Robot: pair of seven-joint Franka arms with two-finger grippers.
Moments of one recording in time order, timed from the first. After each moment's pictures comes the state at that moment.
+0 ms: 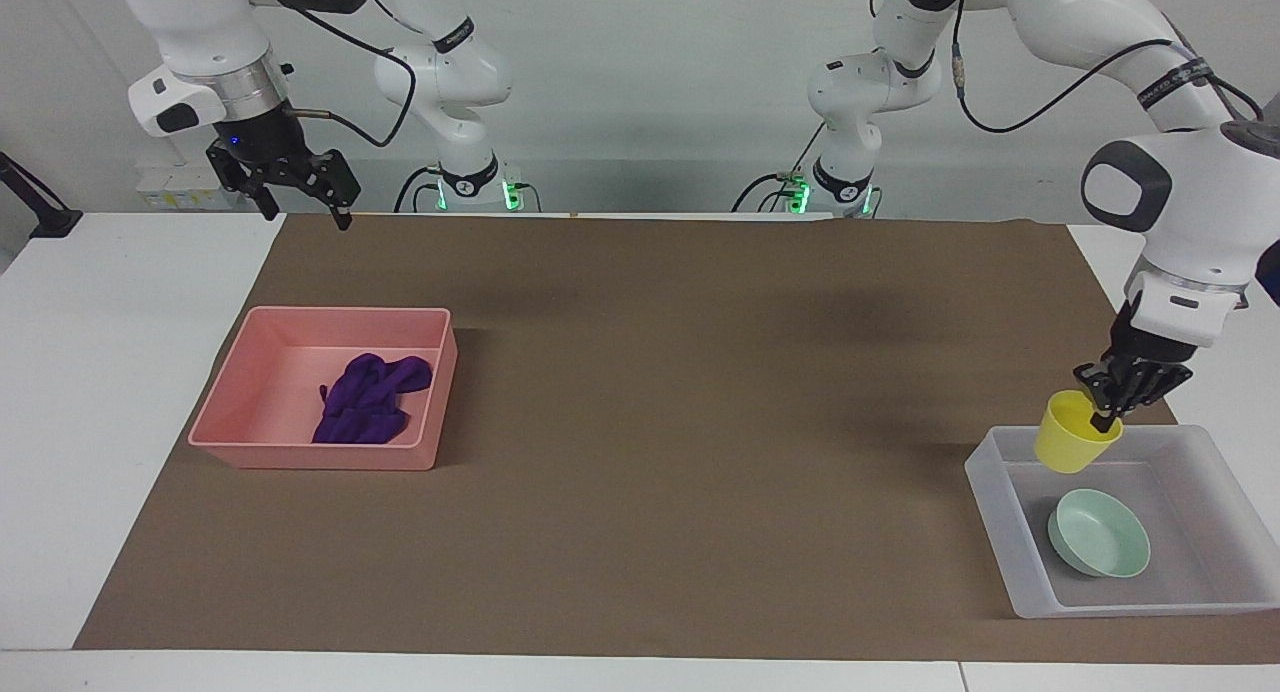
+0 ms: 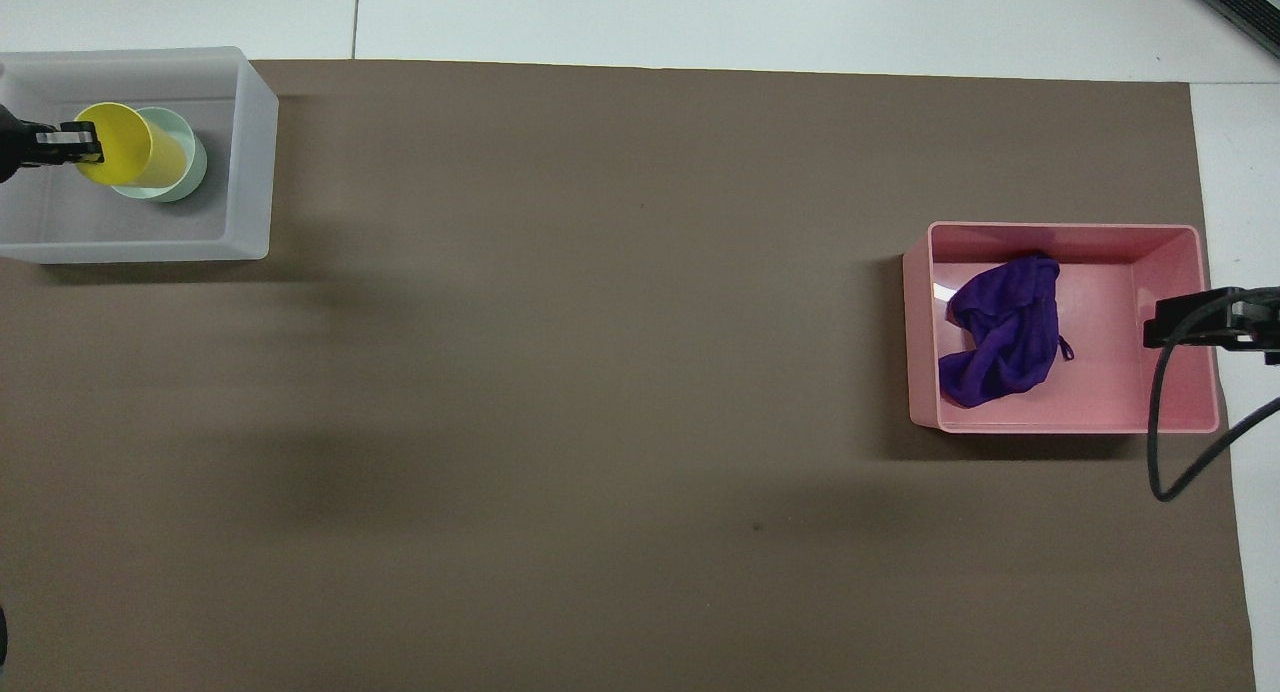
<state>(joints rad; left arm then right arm) 0.18 0.29 -0.07 -1.58 -0.02 2.22 0.07 -0.01 -0.12 -0.05 -1.70 -0.03 1.59 0.10</state>
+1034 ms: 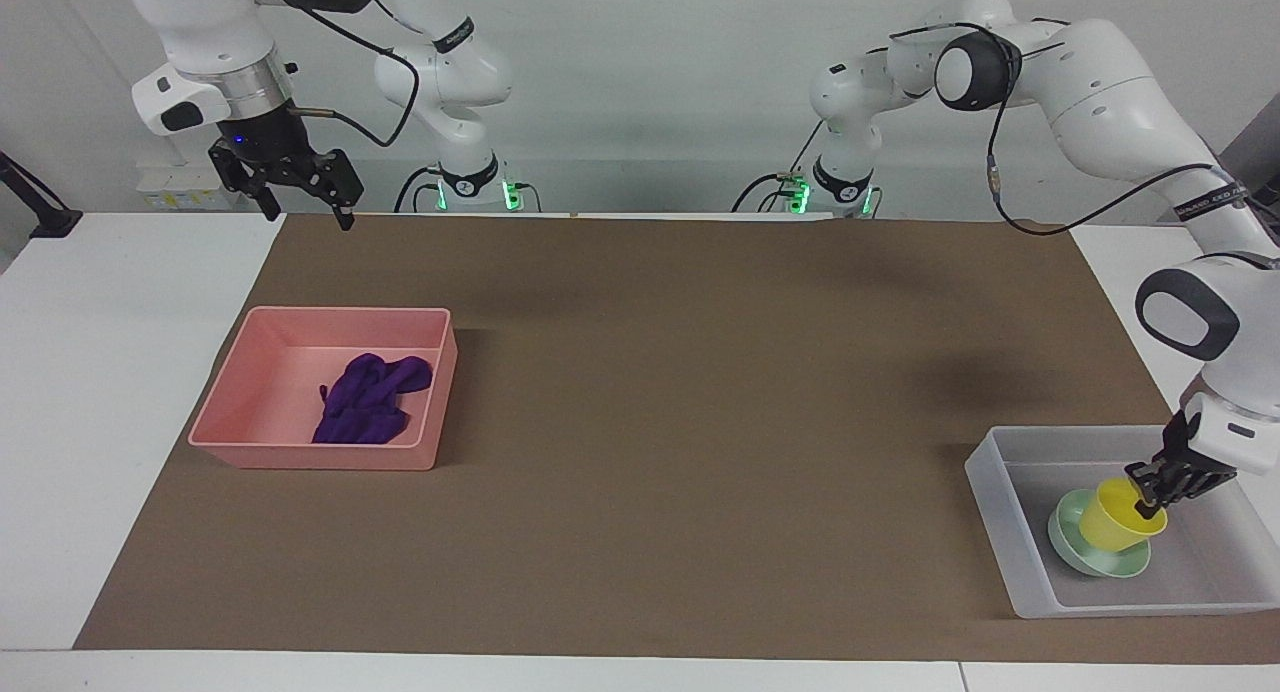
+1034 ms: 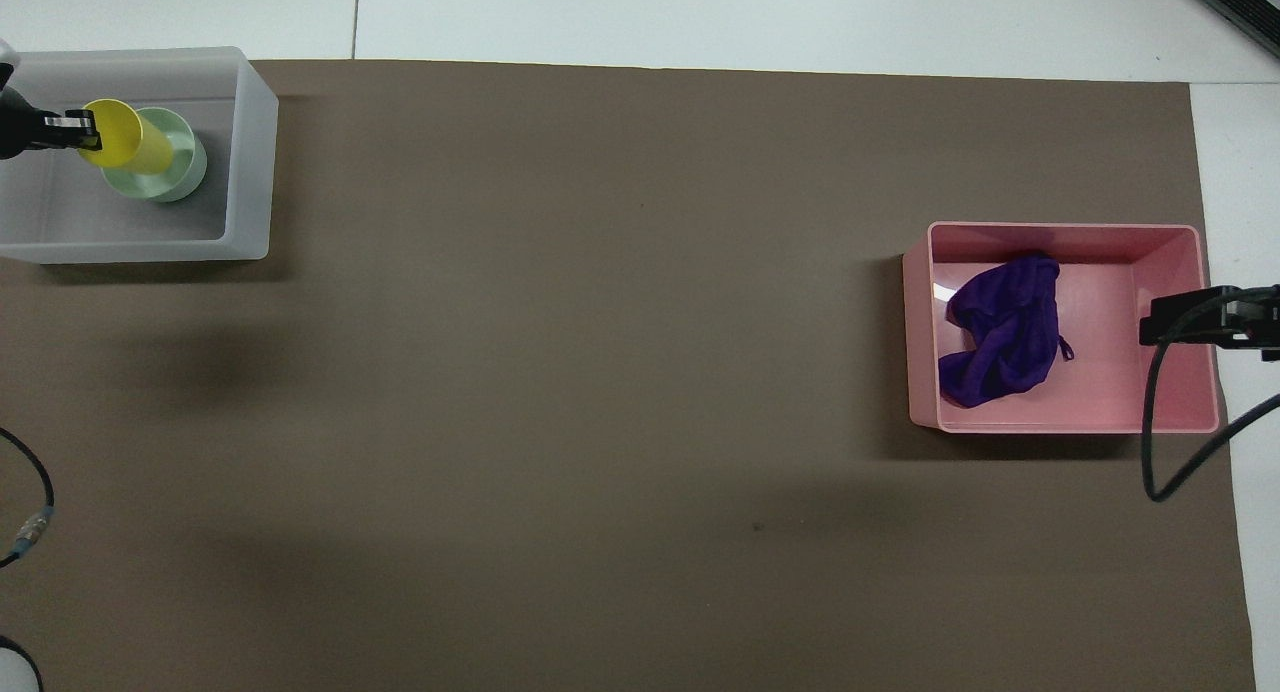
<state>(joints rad) 0.27 0.70 -0.08 -1.24 -0.02 2.22 0.19 -0.01 -0.12 -0.05 -1.70 -0.04 1.60 0.10</state>
